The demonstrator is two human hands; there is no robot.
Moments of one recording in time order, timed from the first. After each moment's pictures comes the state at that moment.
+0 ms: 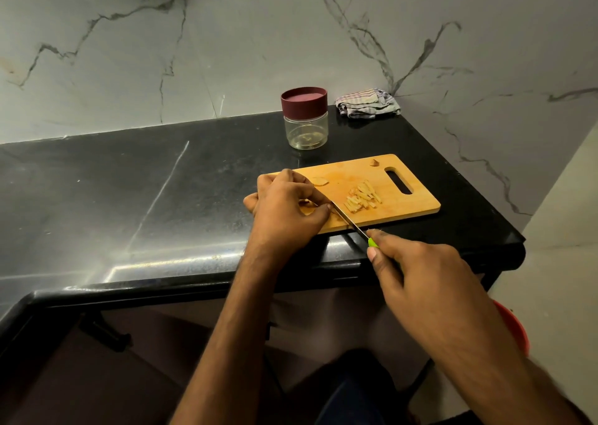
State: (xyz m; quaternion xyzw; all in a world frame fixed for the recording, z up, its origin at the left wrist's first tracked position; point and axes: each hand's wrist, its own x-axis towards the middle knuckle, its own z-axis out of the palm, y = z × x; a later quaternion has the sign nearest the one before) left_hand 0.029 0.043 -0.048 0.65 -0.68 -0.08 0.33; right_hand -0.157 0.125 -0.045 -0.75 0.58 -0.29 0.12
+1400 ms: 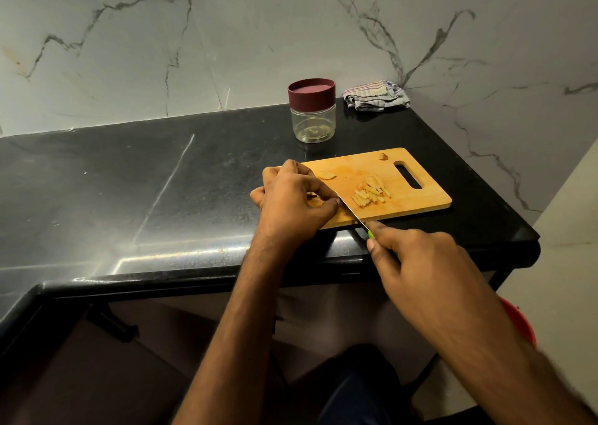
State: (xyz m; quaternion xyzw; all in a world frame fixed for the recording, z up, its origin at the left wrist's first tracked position) left_hand 0.027 0.042 -0.042 0.66 -0.67 -0.11 0.33; right_hand -0.149 0.116 -0.045 -0.76 0.58 -0.27 0.09
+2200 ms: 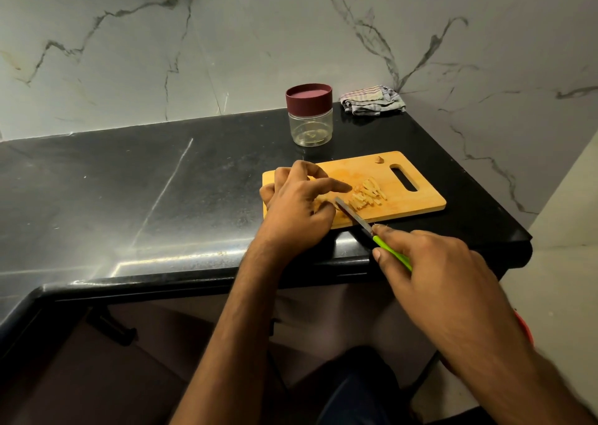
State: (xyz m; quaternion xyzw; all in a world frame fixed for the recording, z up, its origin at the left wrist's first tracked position) left_hand 0.026 0.043 -0.047 0.59 -0.74 -0.09 0.31; right_hand -0.158 0.120 -0.045 -0.75 0.60 -0.26 0.05
